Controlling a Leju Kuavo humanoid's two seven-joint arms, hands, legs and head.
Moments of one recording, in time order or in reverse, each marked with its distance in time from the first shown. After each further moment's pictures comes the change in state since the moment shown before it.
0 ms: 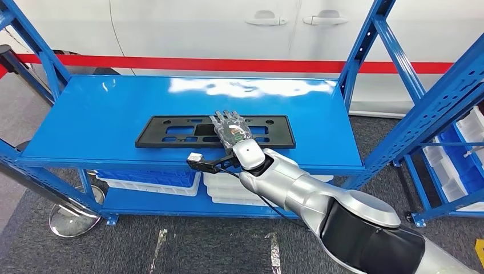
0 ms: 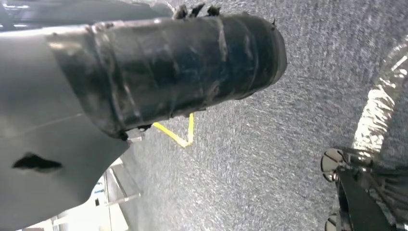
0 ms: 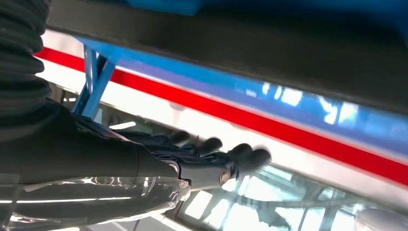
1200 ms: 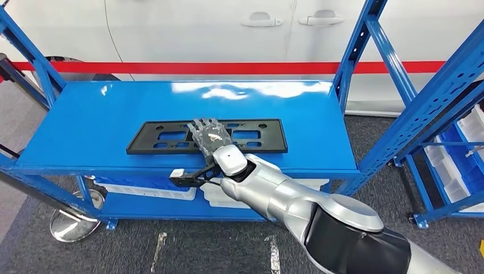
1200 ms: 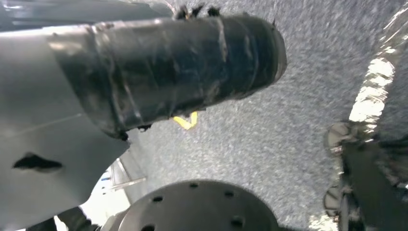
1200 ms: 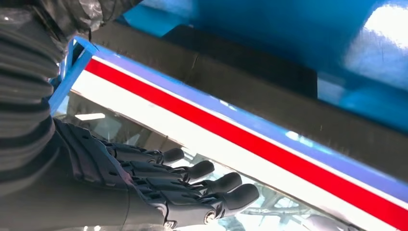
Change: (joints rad) left arm -0.024 -0.058 0.002 0.000 0.006 0.074 0.038; right arm -0.003 0.118 0.000 0.044 -0.044 0.001 -0.062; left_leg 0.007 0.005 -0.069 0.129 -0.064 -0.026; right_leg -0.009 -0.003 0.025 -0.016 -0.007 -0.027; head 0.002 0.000
